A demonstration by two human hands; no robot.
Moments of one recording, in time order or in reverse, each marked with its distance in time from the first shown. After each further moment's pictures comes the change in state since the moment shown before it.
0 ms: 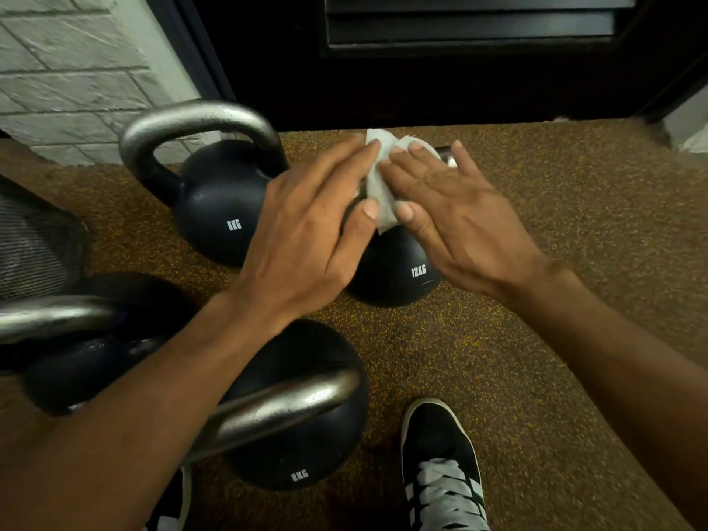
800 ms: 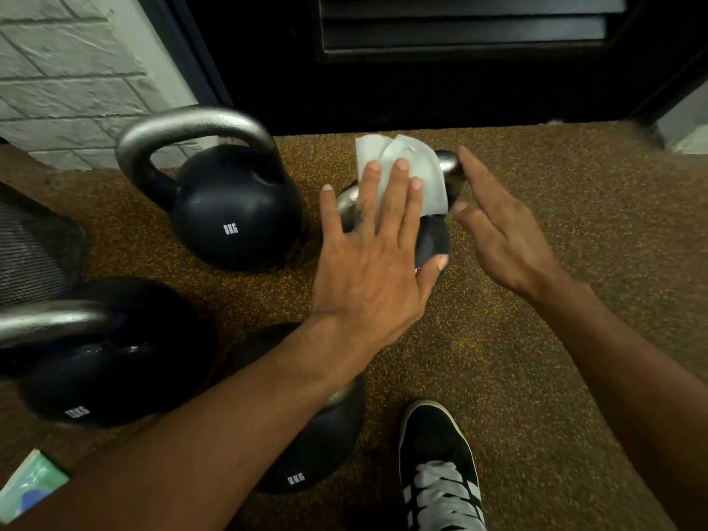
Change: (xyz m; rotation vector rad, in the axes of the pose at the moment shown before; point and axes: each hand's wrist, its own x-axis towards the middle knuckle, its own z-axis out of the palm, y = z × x) left_hand -0.001 0.052 0.054 0.662 -0.321 -0.062; right_hand -0.032 0.042 0.012 0.430 0.058 0.439
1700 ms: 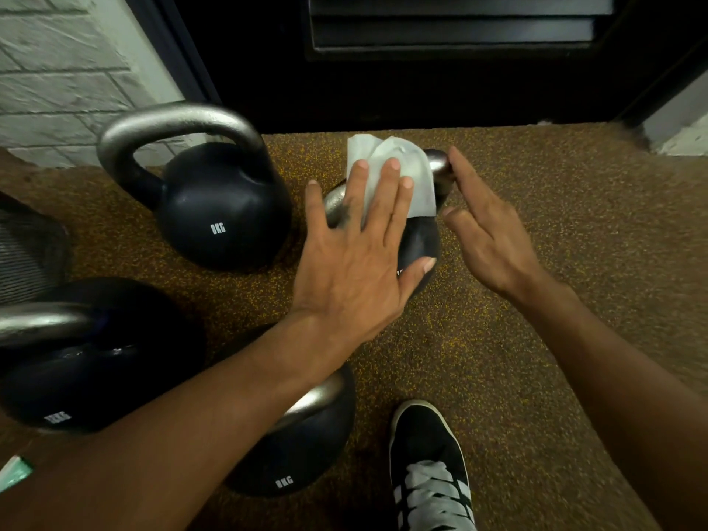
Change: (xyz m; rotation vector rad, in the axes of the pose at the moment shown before) left_hand 0.002 -0.008 0.001 0.078 0.015 0.026; right_hand -0.002 -0.008 0.002 -0.011 0.010 0.048
